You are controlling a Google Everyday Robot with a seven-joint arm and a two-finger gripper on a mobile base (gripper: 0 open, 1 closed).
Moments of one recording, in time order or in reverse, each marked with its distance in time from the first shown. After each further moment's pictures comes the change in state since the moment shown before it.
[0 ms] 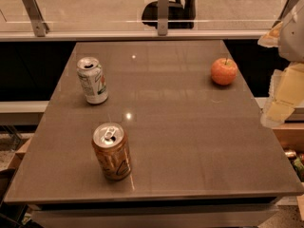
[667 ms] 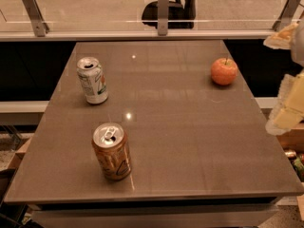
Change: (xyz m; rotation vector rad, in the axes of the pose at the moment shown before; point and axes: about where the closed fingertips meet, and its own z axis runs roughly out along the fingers) arm 0.001 0.013 -0.010 0.025 -0.084 0.010
